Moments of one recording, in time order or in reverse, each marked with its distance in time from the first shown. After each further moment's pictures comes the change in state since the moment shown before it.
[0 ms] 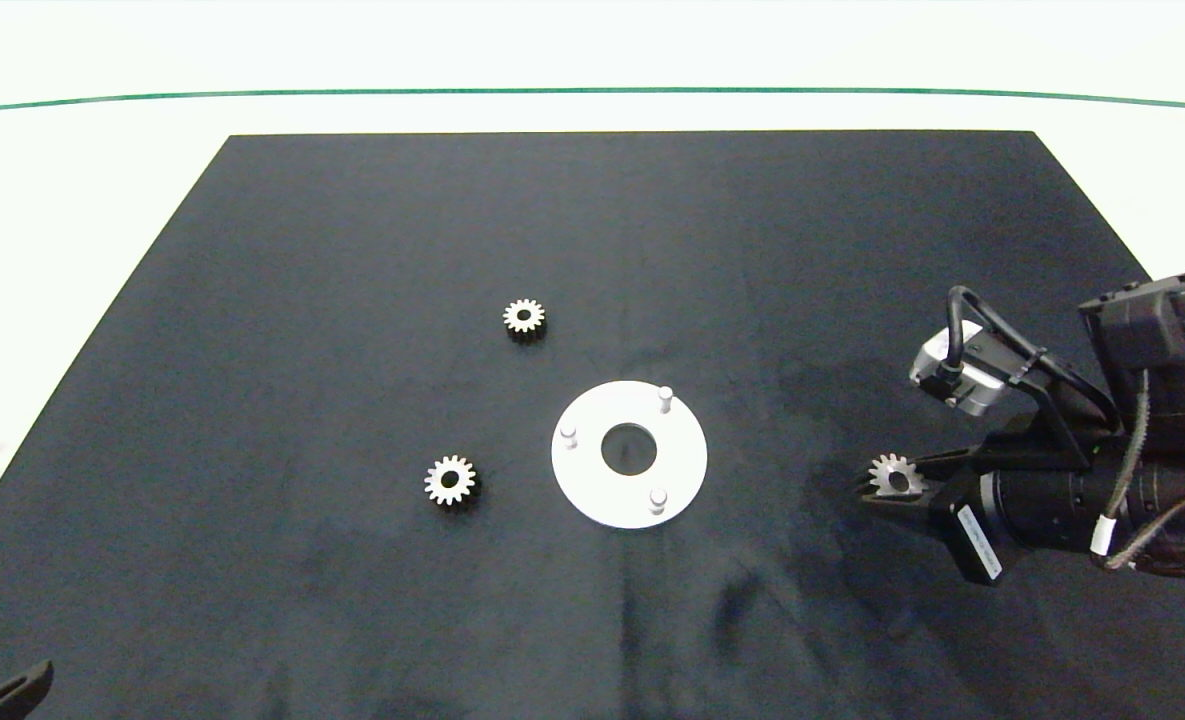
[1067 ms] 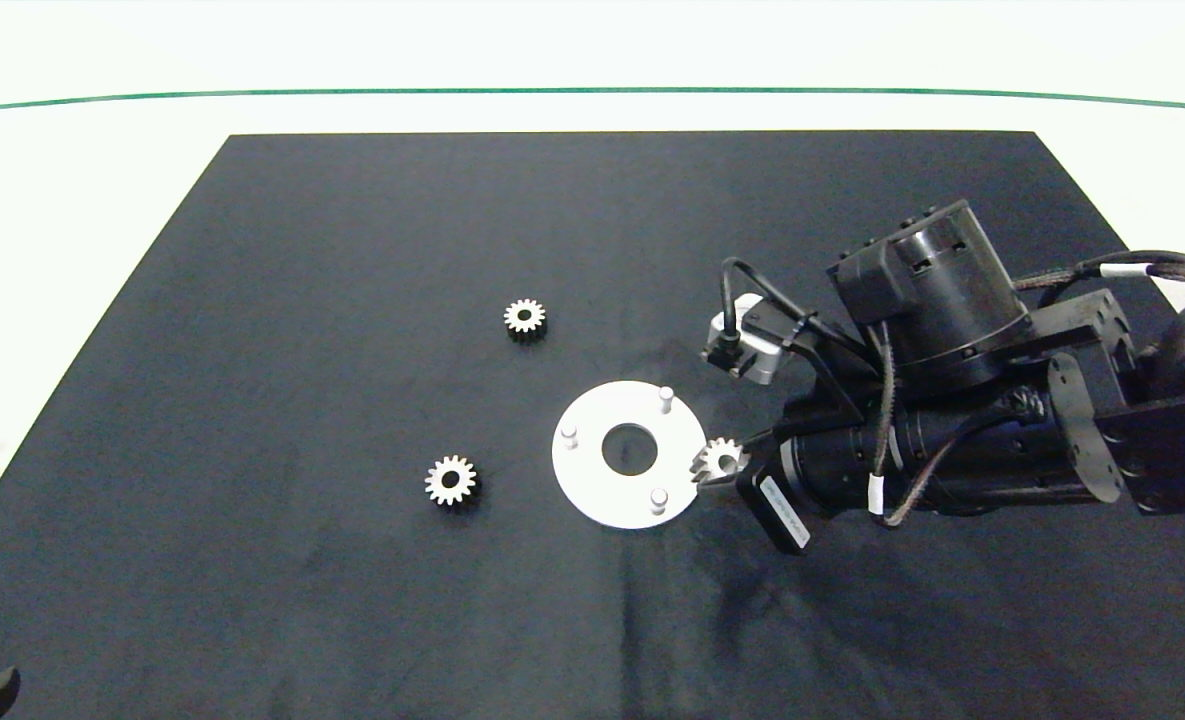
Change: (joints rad) left arm -0.004 -0.050 0.000 -0.011 -0.001 -0.001; right arm 0.263 0.258 -0.370 0.148 -0.012 0.052
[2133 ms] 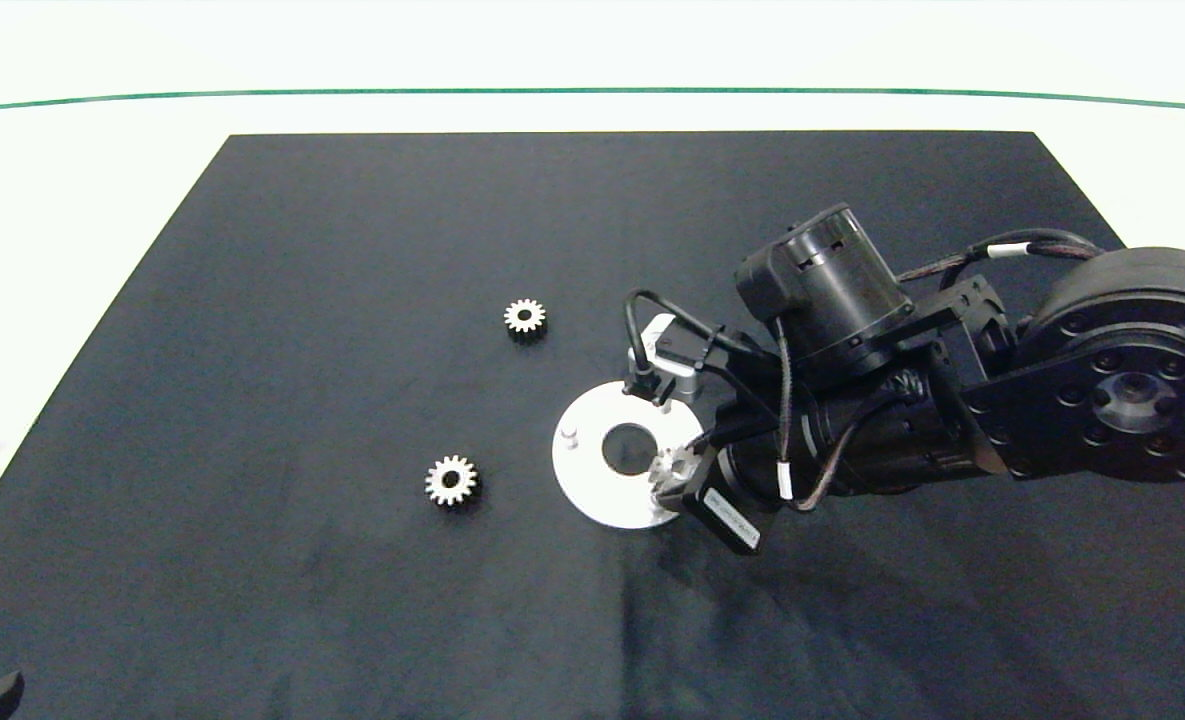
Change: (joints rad) left arm -0.002 -0.002 0.009 0.000 0.000 0.000; right arm 0.045 0.126 -0.173 0.118 -0.005 -0.170
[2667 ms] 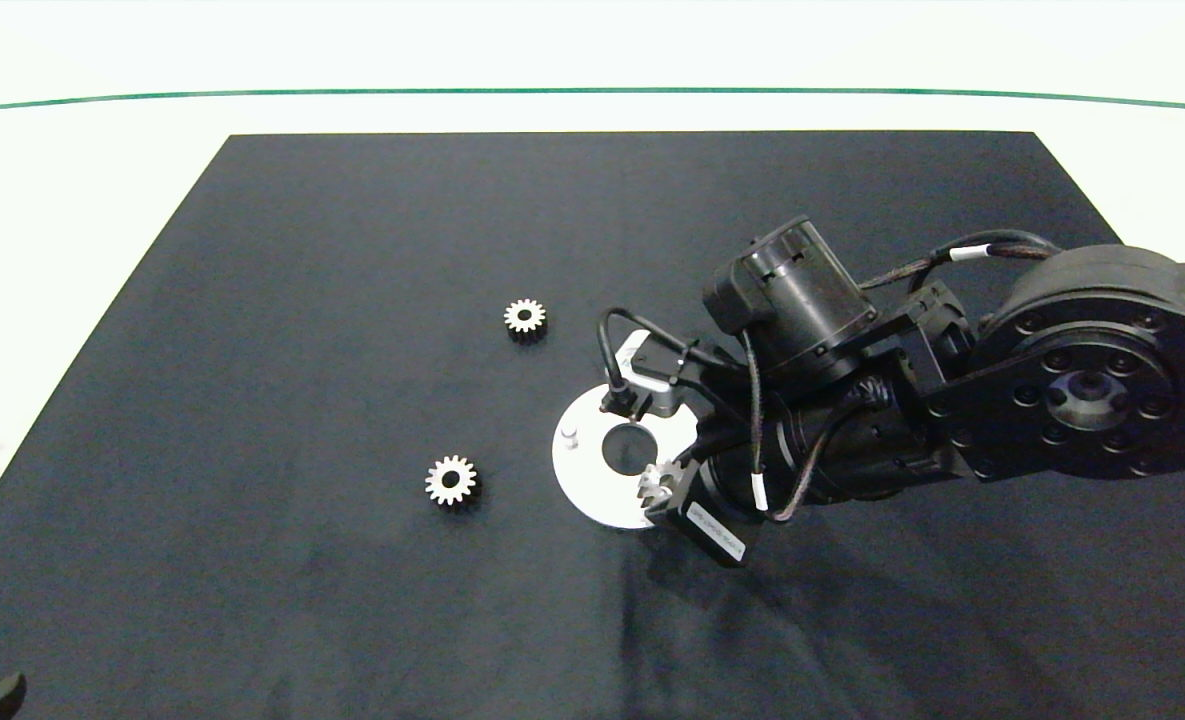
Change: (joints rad) left arm 0.000 0.000 0.002 0.000 0.000 -0.001; right arm 0.021 0.037 -0.047 0.056 -0.004 -0.002
